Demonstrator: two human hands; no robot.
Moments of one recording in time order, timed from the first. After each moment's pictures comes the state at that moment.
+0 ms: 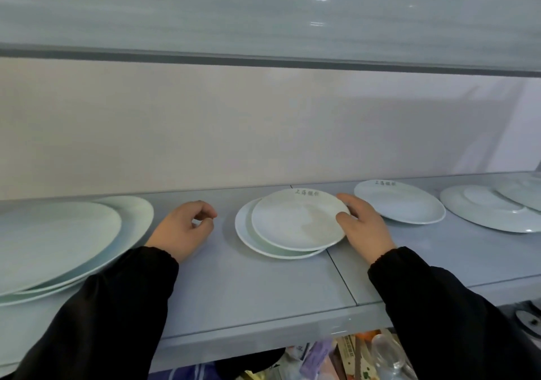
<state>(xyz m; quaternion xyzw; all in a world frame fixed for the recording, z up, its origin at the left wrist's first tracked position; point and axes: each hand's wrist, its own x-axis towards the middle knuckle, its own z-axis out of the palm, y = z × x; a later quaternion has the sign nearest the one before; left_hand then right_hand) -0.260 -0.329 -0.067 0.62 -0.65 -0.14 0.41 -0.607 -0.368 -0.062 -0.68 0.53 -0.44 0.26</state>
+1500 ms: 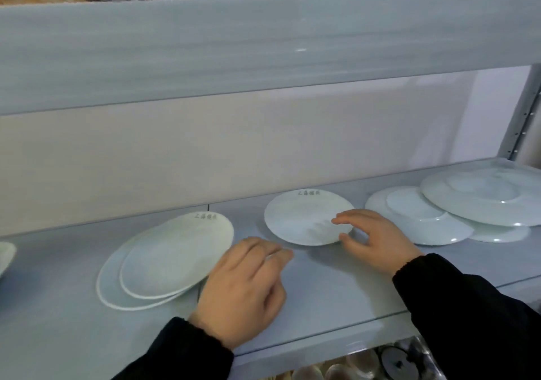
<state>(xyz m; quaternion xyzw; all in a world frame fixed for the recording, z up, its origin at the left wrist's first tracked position) -0.589 -0.329 -0.056 0.39 -0.83 0.21 0.34 -0.865 -0.431 -0.068 -0.80 0.49 -0.34 0.11</state>
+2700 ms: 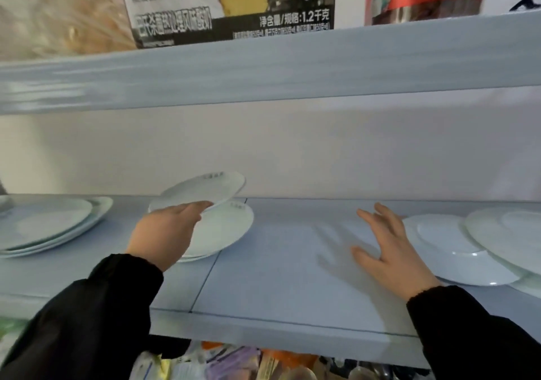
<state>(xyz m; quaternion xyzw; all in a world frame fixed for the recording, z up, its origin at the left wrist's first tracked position) -0.505 -0.303 -0.010 0.68 -0.63 0.32 0.19 -0.886 -0.438 -0.067 -0.82 0.40 -0.36 0.19</state>
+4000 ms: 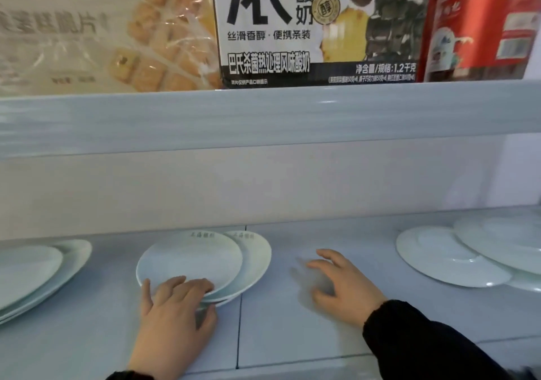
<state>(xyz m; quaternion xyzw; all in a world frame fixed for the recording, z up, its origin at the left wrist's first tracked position) -0.449 -0.284 -0.090 0.70 -0.64 0.19 0.25 -0.765 -0.402 -0.075 -0.85 0.47 -0.20 0.14</state>
